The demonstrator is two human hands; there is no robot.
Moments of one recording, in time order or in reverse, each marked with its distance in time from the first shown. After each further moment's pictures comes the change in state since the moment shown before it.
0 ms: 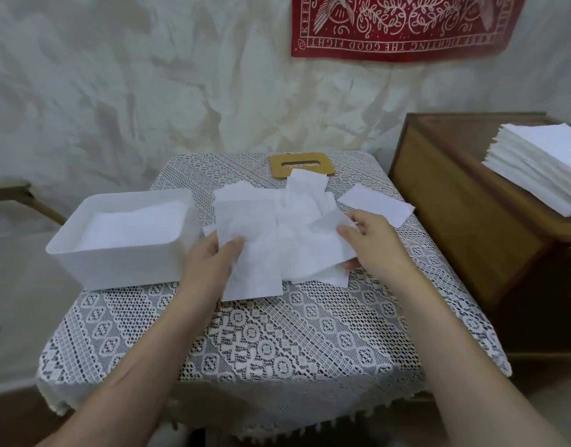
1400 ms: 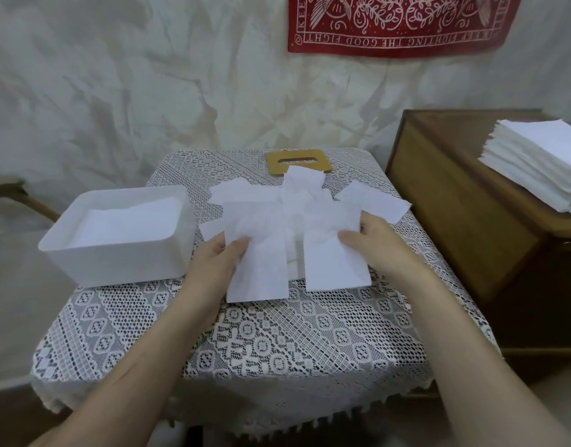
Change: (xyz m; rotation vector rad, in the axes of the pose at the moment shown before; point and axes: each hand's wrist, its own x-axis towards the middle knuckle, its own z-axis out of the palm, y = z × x) left_hand -0.002 -0.002 0.010 -0.024 -0.040 -0.079; right_hand -0.002 0.002 -0.009 0.147 -0.113 0.069
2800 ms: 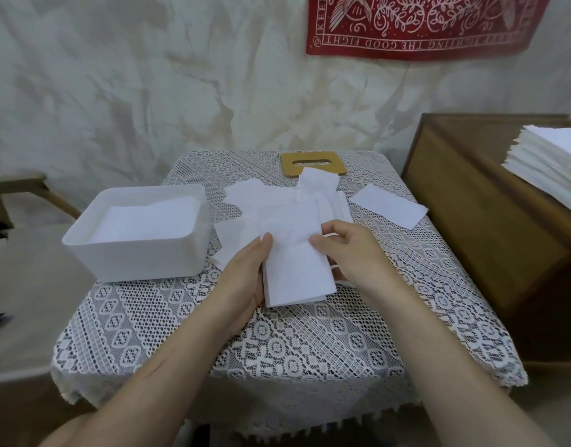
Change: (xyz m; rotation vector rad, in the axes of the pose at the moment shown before) left_hand -0.005 -0.003 0.018 -0.305 -0.197 -0.081; right_hand -0.015 -0.023 0.056 0.220 -0.054 0.066
